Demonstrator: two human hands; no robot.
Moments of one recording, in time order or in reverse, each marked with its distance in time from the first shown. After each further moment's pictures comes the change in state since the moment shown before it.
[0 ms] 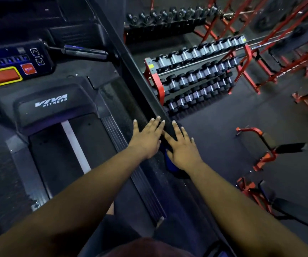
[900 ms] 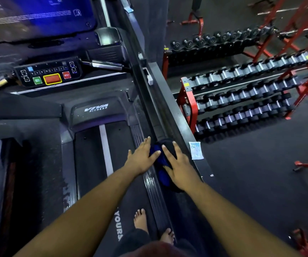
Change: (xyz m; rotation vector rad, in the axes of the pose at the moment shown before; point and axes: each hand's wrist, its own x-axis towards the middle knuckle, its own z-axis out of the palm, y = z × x) left_hand -0.036 0.099 0.060 -0.422 0.062 -0.517; right_hand -0.069 0.088 0.041 0.341 0.058 -0.321
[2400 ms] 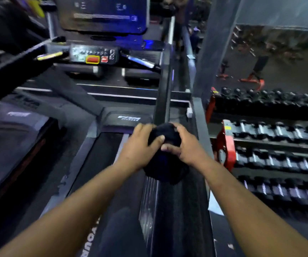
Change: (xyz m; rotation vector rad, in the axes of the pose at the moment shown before) left_hand 0.008 0.047 0.108 -0.107 0.857 0.042; right_hand 0.090 0.103 -0.009 0.475 -0.089 -0.455
